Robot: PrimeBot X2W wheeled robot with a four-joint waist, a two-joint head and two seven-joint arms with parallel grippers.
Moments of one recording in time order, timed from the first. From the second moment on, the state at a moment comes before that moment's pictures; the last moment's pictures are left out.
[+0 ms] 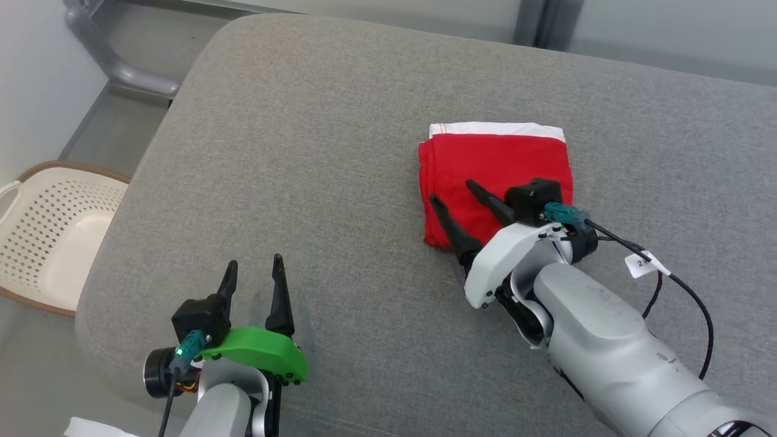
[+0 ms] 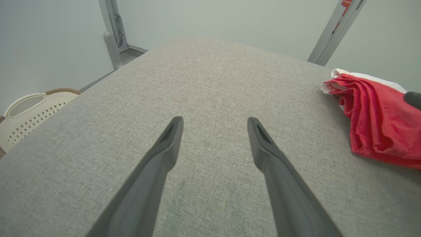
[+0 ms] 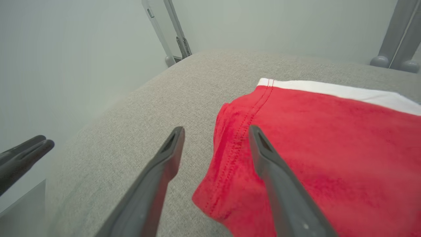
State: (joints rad) left arm -0.24 0.05 -0.29 0.46 -0.42 0.12 -0.26; right arm -0.72 -0.08 0.69 0.83 0.62 0.13 -0.26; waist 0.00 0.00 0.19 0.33
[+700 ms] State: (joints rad) left arm -0.26 0.05 -0.22 0.48 -0.31 0.09 -0.26; right arm -0.49 -0.11 0.18 0.68 0.34 0.13 -0.26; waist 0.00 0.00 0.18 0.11
